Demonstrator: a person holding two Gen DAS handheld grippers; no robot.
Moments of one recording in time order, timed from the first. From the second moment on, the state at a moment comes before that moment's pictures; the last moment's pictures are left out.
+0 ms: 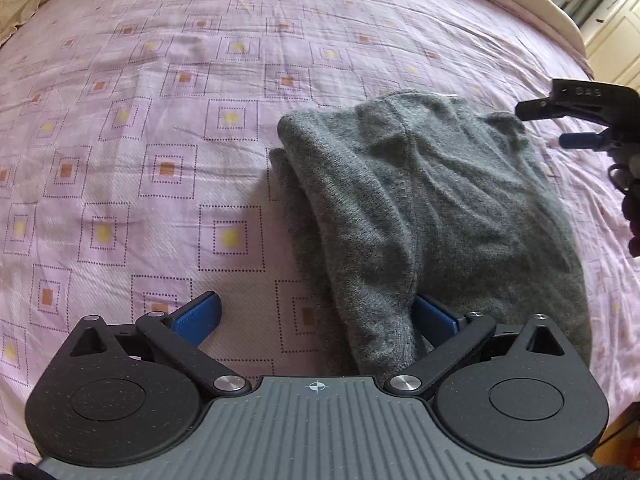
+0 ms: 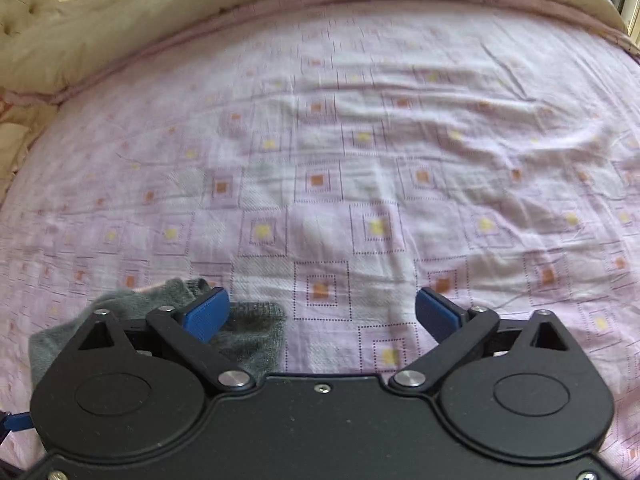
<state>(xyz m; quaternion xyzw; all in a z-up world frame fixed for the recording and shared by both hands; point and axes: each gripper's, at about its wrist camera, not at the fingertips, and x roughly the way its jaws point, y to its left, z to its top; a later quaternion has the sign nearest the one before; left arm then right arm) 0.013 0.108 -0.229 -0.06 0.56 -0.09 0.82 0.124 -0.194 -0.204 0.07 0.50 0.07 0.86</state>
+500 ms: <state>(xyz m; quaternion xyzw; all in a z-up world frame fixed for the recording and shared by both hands) -0.013 0.082 -0.118 0.01 0.46 -0.03 0.89 0.010 -0.202 -0.122 0.06 0.39 0.16 0.91</state>
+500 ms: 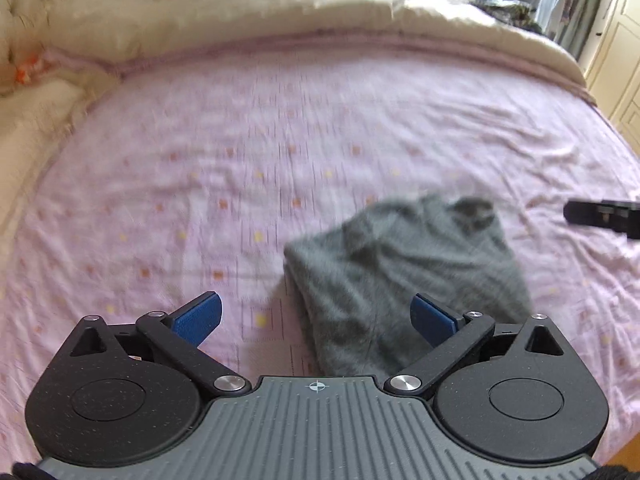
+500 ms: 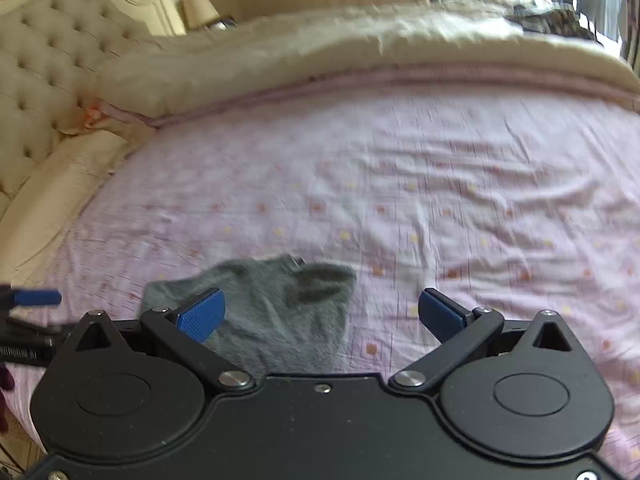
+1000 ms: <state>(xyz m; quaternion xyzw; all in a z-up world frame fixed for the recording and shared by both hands) -0.040 0.047 -0.044 0.03 0.39 0.04 0.92 -0.039 -0.187 -0.062 -0.03 0.33 0.09 0.94</state>
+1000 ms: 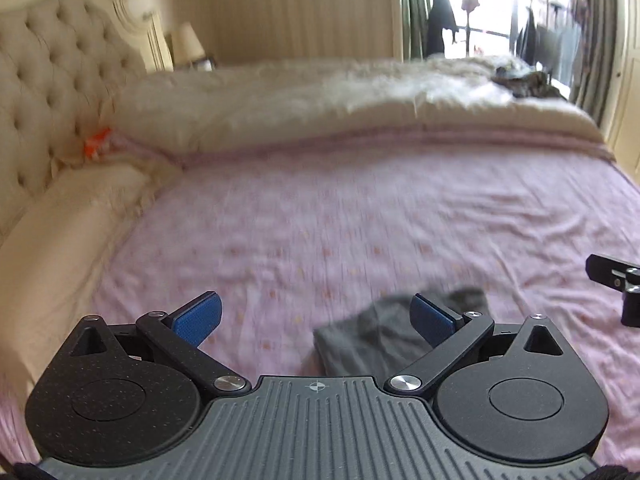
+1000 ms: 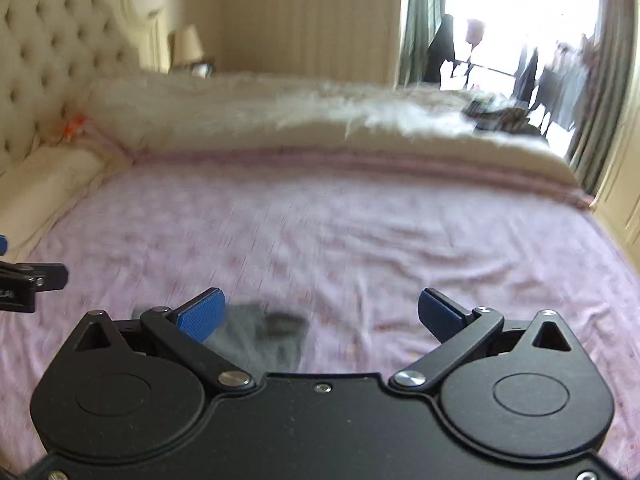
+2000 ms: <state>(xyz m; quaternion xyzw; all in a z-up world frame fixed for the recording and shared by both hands) -0.067 0.048 -0.135 -0.02 0.59 0.05 0.81 -0.058 -0.189 -0.136 0.07 0.53 0.10 0.84</state>
